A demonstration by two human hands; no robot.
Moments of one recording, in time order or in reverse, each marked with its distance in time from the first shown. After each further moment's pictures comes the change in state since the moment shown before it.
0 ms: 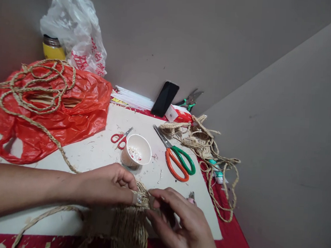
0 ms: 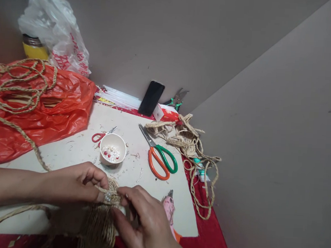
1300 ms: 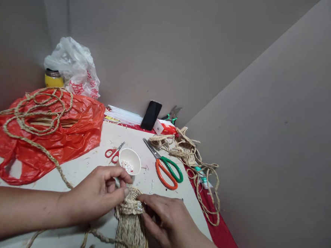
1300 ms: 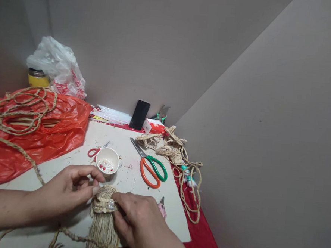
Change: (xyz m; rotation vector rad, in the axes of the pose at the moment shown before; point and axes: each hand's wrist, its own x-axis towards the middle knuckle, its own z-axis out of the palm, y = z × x) left_hand -0.019 0.011 0.008 0.300 0.430 0.326; right_hand 0.016 -0.005 -0.010 -0.190 -0.208 -0.041
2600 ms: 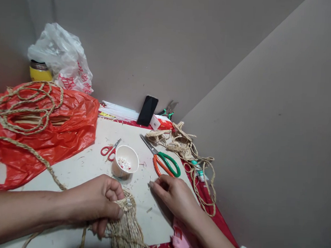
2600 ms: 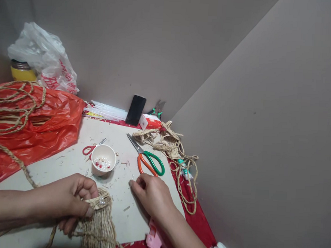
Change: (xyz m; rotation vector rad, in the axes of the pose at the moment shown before) left_hand 0.013 -0.022 0.004 -0.261 -0.373 -0.459; right_hand 0.007 0.057 0.002 -0.067 0.135 0.539
